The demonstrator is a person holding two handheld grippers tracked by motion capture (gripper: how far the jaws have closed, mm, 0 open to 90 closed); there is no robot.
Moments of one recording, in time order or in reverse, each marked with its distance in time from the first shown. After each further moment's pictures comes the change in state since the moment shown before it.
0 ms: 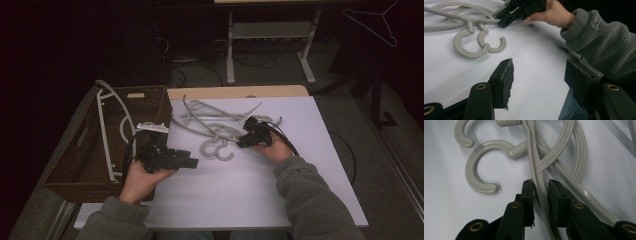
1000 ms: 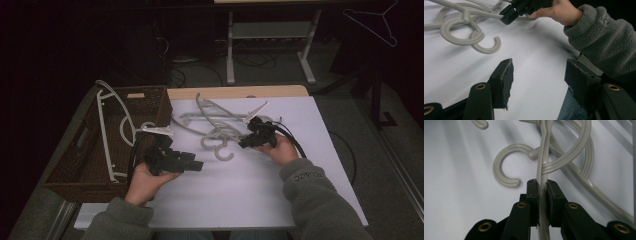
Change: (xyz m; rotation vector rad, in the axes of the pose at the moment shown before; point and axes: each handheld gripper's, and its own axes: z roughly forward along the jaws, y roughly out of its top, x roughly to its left) left arm -0.006 -0.003 0.015 0.006 -0.022 0.008; right arm 0.011 -0.003 -0.026 -0.038 0.043 -0.019
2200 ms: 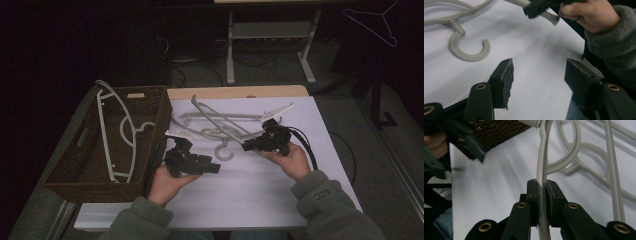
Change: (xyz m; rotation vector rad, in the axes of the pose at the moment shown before) left arm -0.001 0.001 0.052 -0.013 -0.020 -0.006; right arm 0.039 -0.018 -0.057 -0.227 0.143 0.129
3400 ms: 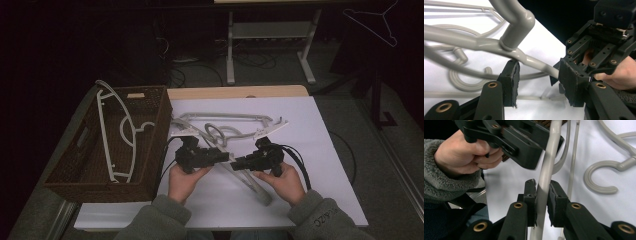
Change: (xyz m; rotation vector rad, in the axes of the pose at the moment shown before) left arm 0.003 0.003 0.024 -0.187 0.023 -0.042; right arm 0.048 -0.022 0.016 -0.042 0.133 0.050
